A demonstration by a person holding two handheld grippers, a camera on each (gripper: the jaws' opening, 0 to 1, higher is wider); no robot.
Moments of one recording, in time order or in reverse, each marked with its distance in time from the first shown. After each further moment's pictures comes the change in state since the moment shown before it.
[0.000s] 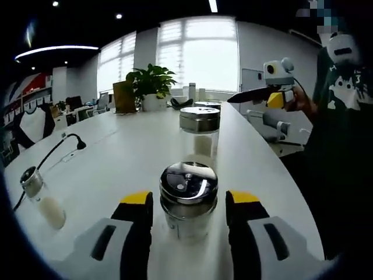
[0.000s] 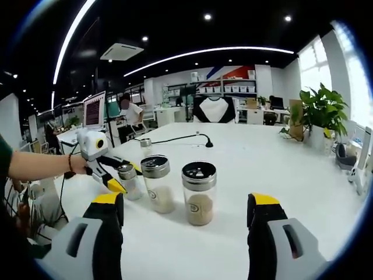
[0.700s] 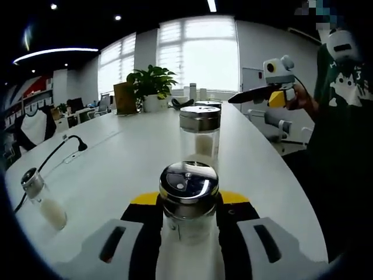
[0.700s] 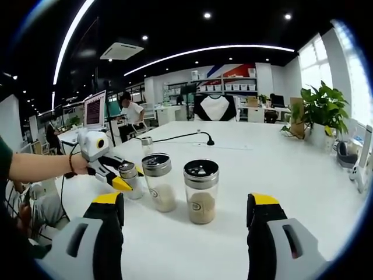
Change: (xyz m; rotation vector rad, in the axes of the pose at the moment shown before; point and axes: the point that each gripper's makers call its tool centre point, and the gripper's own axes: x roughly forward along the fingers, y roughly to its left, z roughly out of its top) left arm 0.002 -0.001 0.000 0.010 -0.011 0.032; right arm 0.001 0.003 -0.005 0.009 0.014 0.010
